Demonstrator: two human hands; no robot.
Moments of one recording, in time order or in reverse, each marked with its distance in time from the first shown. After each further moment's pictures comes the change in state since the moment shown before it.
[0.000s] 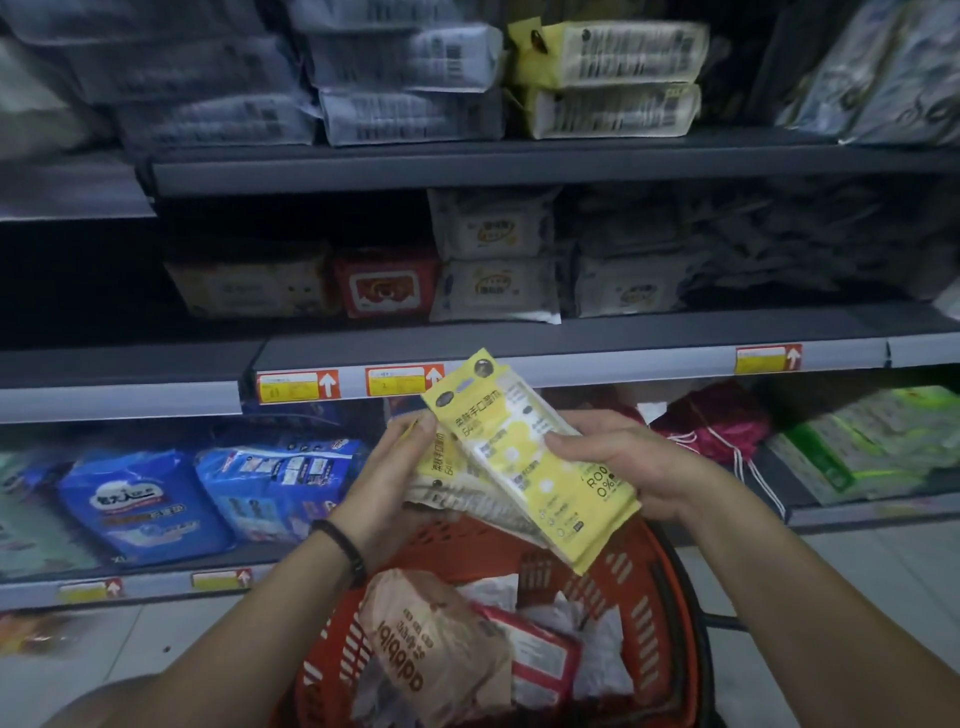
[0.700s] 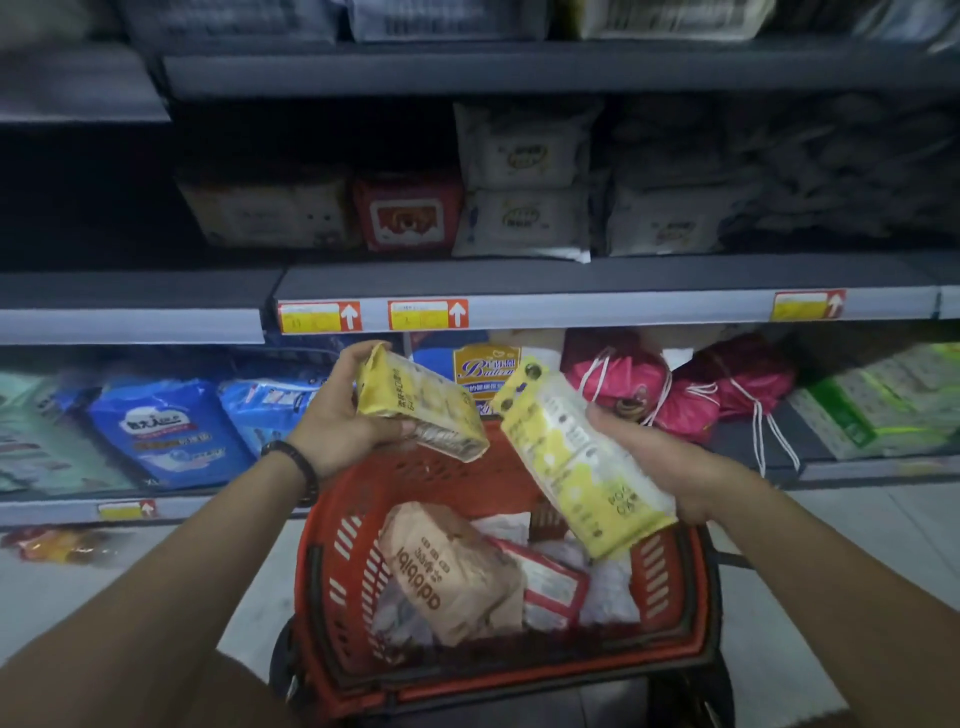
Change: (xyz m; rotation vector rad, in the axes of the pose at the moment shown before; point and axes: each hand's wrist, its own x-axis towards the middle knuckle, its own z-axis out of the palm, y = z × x) left_hand -0.004 0.005 -0.072 0.372 0.067 0.100; right_hand -0.011 0.059 0.003 0.093 0.019 0.345
